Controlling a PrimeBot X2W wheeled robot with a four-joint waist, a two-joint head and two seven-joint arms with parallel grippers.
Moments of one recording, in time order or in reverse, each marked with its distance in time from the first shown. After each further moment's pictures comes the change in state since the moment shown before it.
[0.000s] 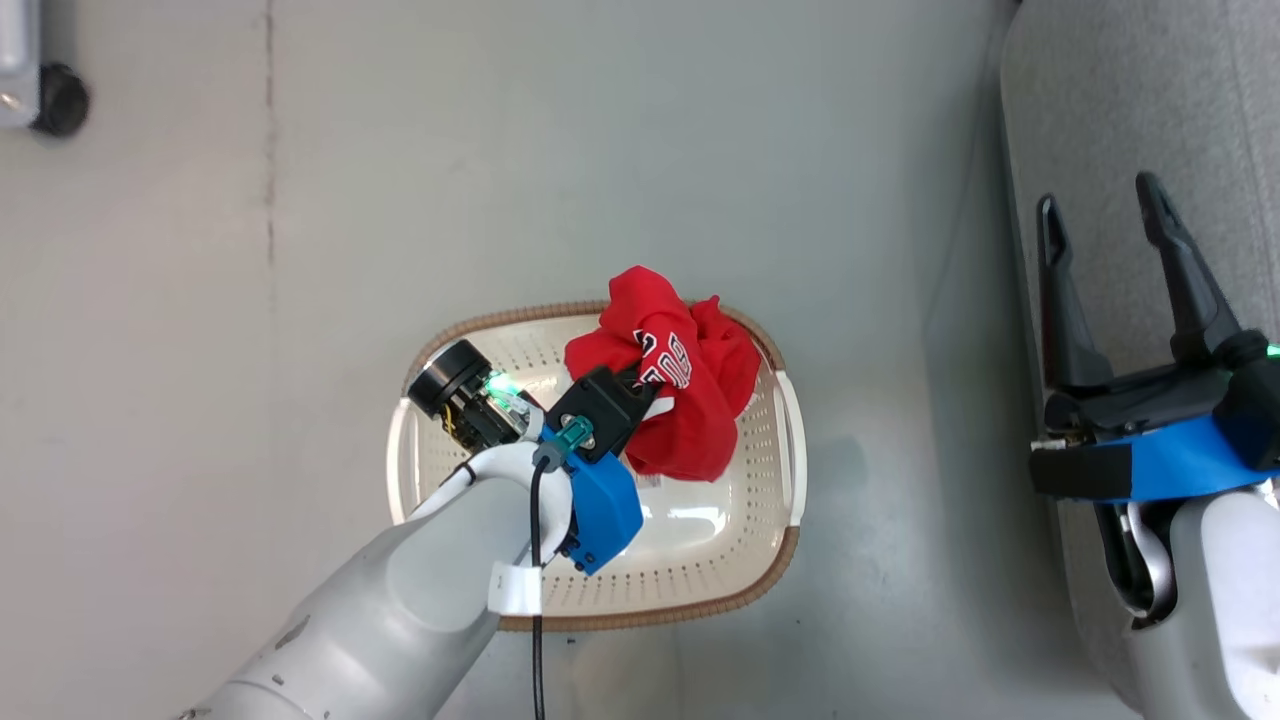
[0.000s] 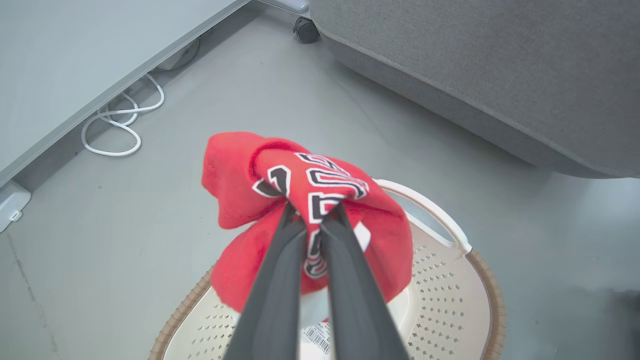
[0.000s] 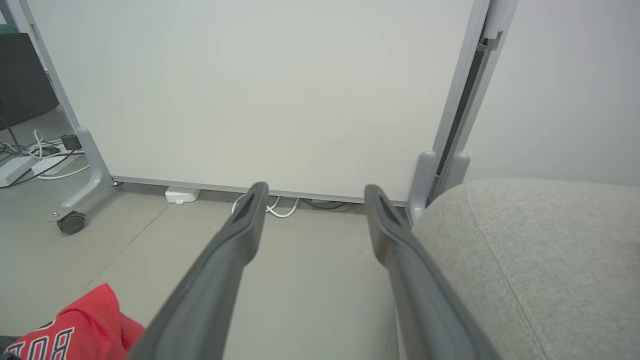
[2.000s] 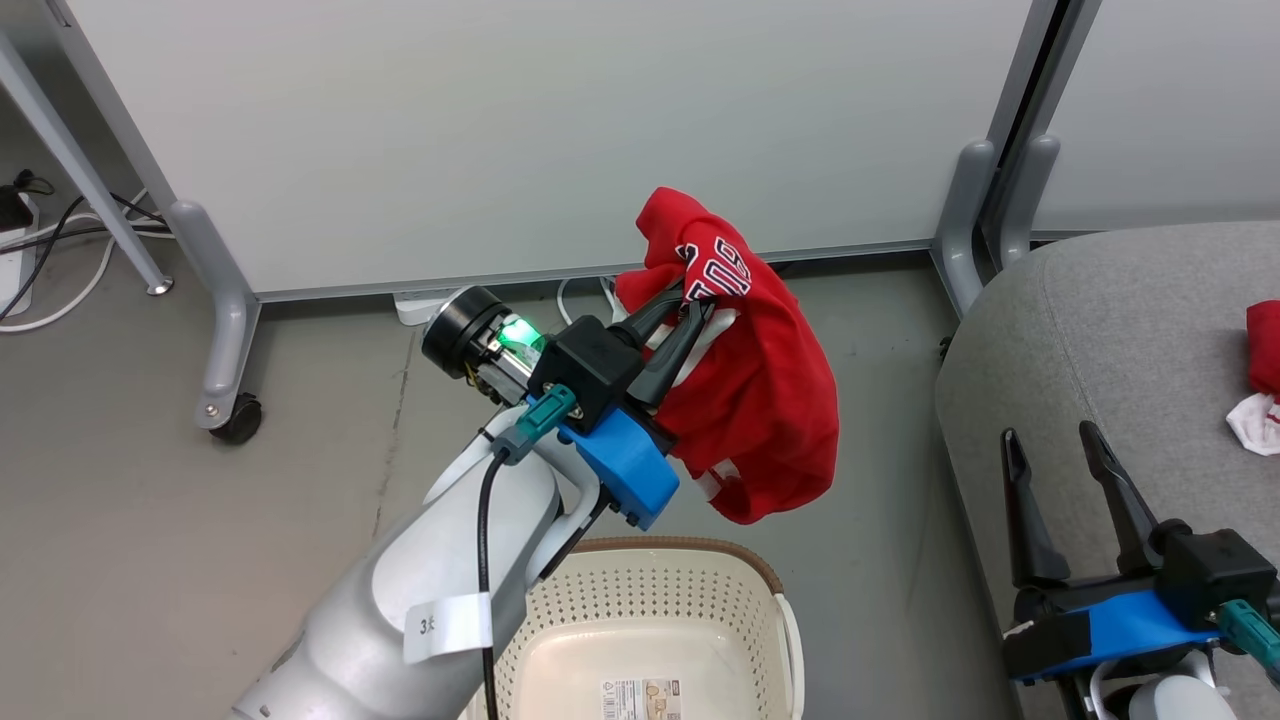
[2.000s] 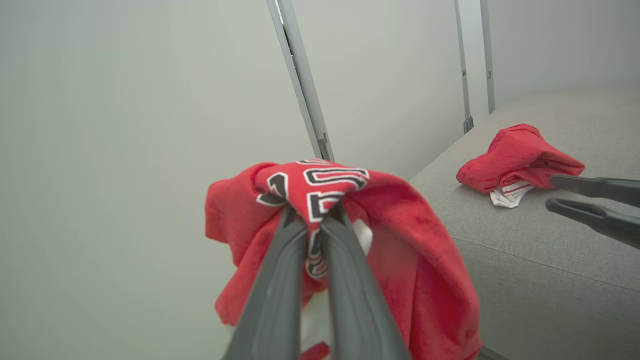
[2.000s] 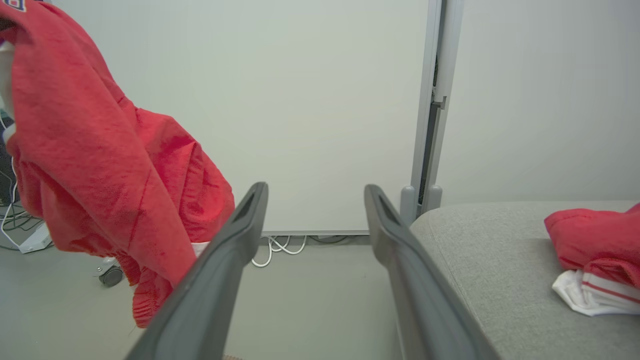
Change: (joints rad) left arm 0.110 -0.003 0.326 -0.351 0.126 -0.013 0.000; right arm 0.278 0.072 -0.039 0.107 0.048 0.000 0.000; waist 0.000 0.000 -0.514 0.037
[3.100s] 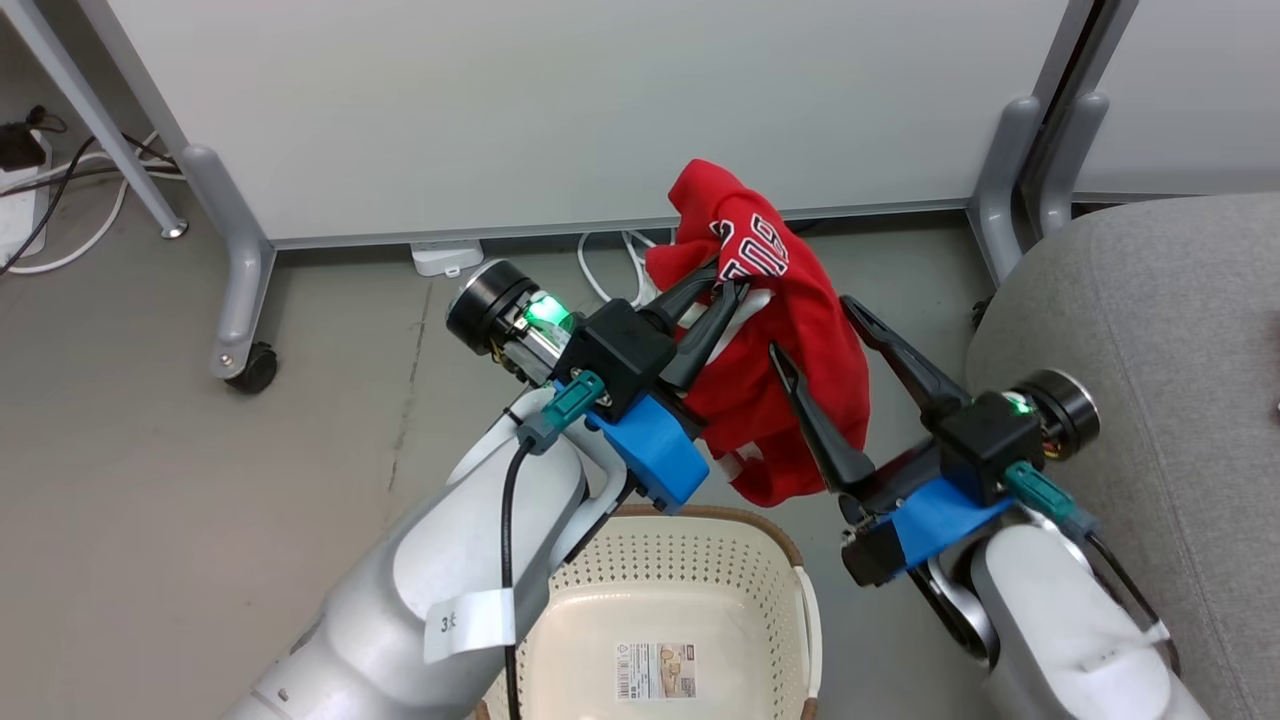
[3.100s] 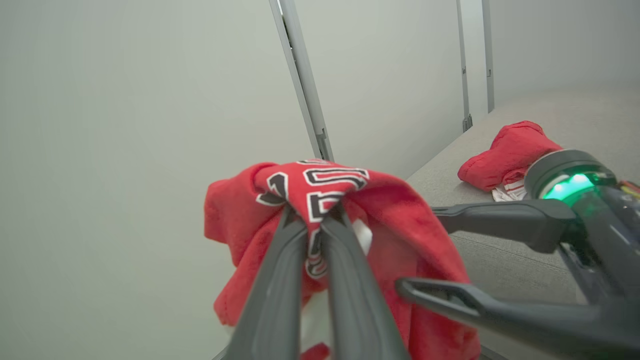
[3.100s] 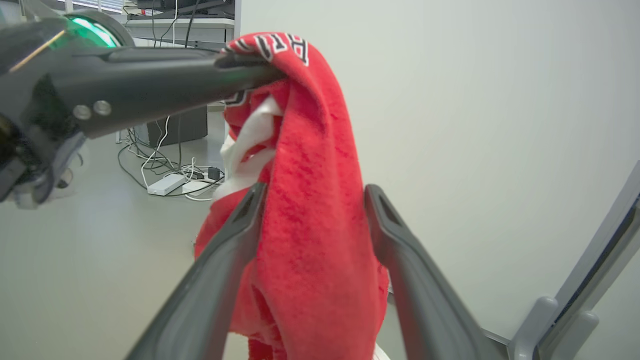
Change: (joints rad) left arm -0.033 -0.024 -0.012 -0.016 0.007 0.003 0.000; right arm -0.332 -0.084 0.424 0.121 -0.006 0.000 0.000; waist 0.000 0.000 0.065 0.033
